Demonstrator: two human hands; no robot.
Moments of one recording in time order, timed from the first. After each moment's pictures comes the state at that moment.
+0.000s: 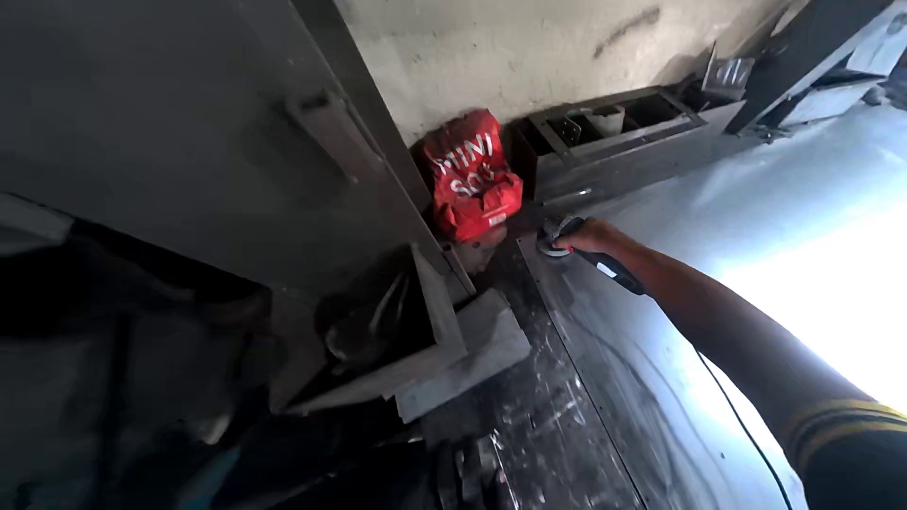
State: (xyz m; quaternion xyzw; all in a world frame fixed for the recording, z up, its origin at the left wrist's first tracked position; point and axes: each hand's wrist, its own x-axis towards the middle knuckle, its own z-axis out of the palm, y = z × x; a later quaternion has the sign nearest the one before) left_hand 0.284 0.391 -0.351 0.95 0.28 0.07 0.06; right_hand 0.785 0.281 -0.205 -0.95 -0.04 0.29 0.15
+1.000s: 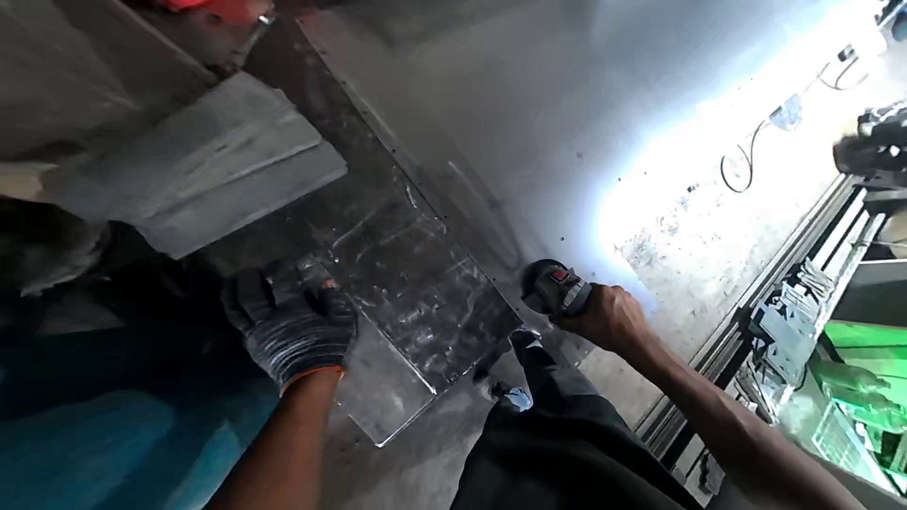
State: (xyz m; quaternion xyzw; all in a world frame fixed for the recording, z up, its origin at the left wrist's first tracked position) left_hand 0.291 0.377 -0.306 0.96 0.25 0.01 0.12; right_hand 0.302 -0.033 -0.209 -0.94 0.09 0.31 0.07
